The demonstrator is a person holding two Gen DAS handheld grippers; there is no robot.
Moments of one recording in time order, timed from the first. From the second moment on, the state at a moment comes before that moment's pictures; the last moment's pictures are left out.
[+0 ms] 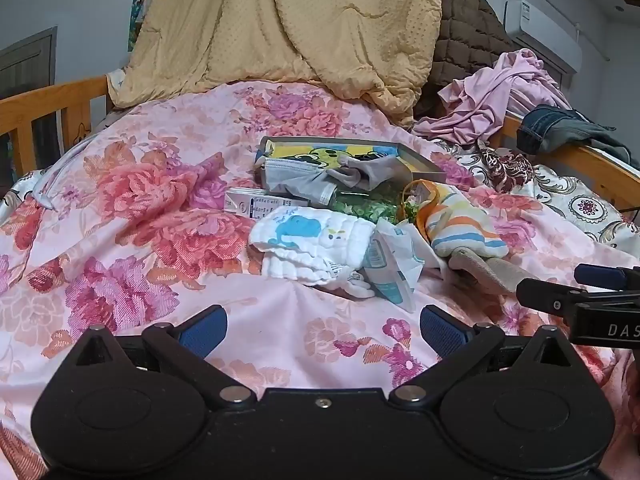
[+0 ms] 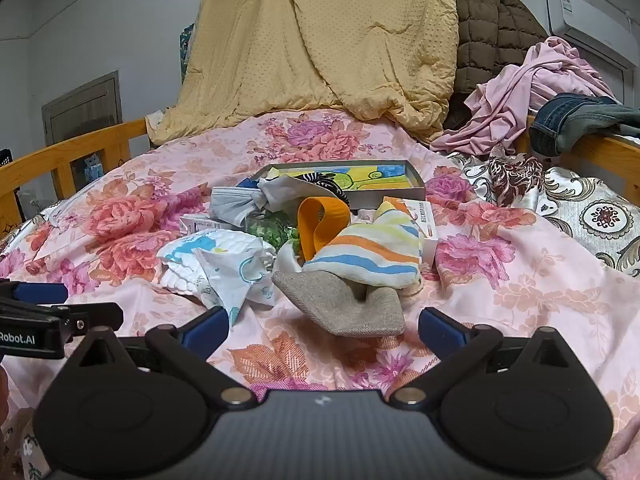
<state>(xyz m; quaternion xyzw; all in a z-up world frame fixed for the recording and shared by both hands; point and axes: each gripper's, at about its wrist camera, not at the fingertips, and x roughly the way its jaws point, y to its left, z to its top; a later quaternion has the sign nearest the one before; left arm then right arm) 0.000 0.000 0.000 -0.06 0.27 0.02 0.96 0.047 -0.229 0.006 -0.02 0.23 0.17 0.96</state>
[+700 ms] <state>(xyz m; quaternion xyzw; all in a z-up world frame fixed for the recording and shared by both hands) 0.000 0.000 0.000 -0.06 0.27 0.02 0.96 0.047 -0.231 0.006 -0.02 0.23 0.17 0.96</state>
